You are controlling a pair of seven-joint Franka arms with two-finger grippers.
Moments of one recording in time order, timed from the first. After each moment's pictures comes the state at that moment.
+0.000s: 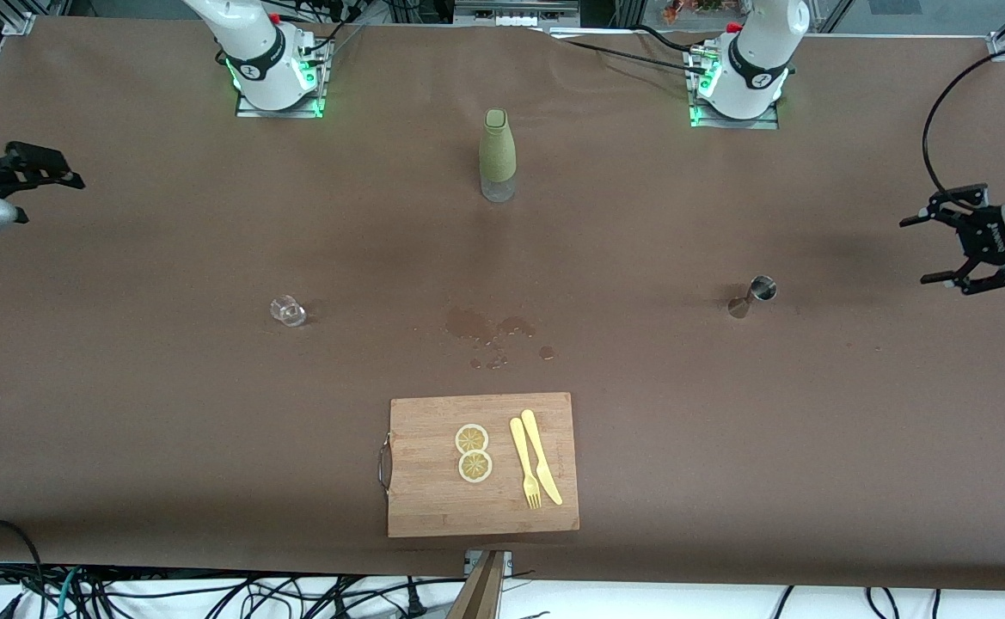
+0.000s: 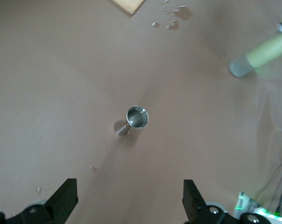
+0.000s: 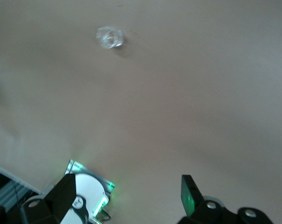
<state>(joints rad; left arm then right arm) 0.22 0.12 0.18 -1.82 -0.44 1.62 1.36 -0.08 0.11 -0.02 -1.58 -0.02 1.42 -0.54</state>
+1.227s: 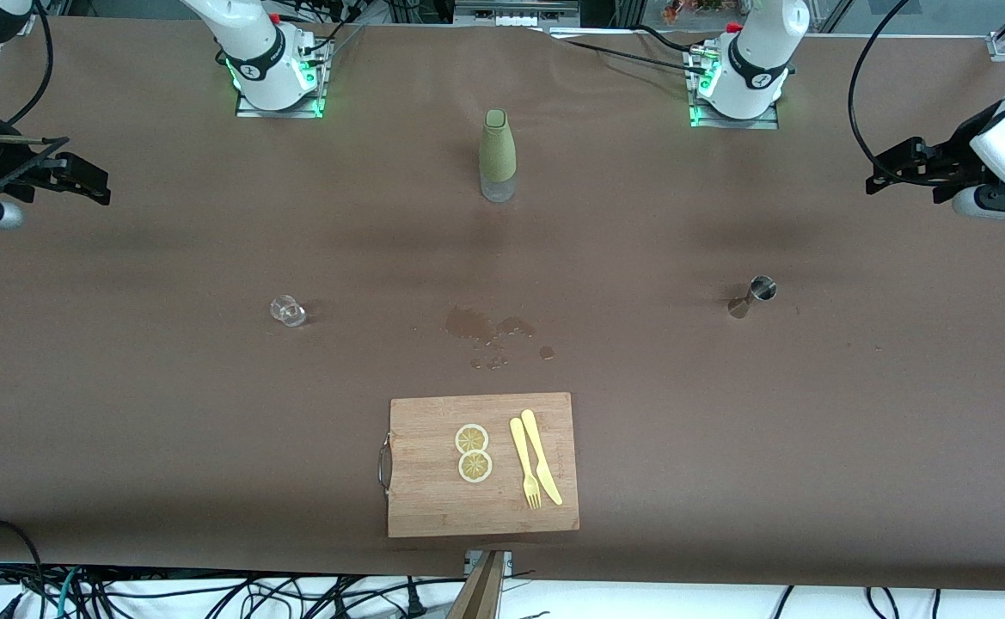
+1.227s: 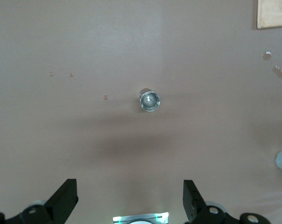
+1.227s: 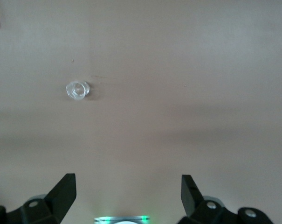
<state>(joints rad) 0.10 -0.09 -0.06 -1.78 -0.08 1.55 0.08 0.02 -0.03 -0.03 -1.70 -0.06 1.56 0.06</state>
